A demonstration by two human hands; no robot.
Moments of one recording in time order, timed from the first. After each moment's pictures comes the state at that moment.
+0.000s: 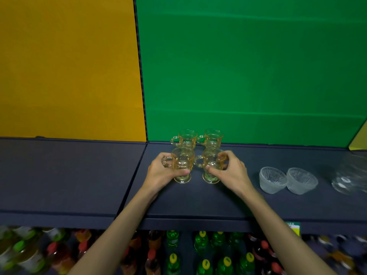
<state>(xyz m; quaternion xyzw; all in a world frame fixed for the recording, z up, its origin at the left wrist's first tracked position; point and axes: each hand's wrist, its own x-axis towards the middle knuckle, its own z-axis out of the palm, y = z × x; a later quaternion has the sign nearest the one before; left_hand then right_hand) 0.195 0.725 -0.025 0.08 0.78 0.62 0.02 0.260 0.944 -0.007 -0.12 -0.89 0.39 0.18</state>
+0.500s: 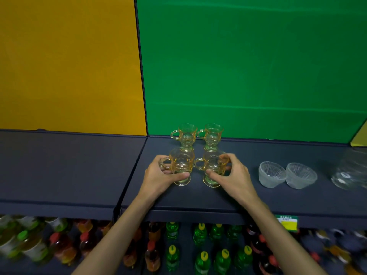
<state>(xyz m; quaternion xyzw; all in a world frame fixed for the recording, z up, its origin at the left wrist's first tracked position) 0.227 0.715 -0.039 0.08 0.76 0.64 0.02 0.295 0.936 -0.019 -0.09 -0.89 0.40 0.21</state>
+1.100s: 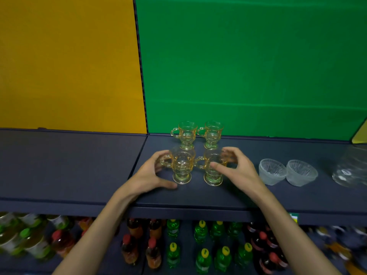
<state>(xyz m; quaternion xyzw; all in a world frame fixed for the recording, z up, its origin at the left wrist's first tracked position) 0.208 0.678 -0.035 0.21 0.79 0.55 0.13 0.299 0.951 -0.003 -0.07 -0.86 0.48 0.16</state>
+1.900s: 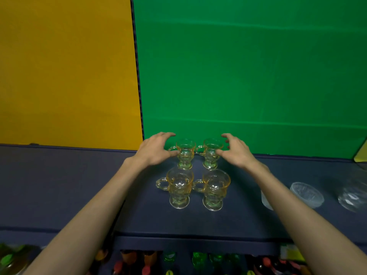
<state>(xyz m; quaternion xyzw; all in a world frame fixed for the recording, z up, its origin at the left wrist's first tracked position) 0.101 0.729 0.044 0.25 0.95 0.17 -0.11 0.175 0.994 0.048 -0.10 -0.96 0.25 0.12</state>
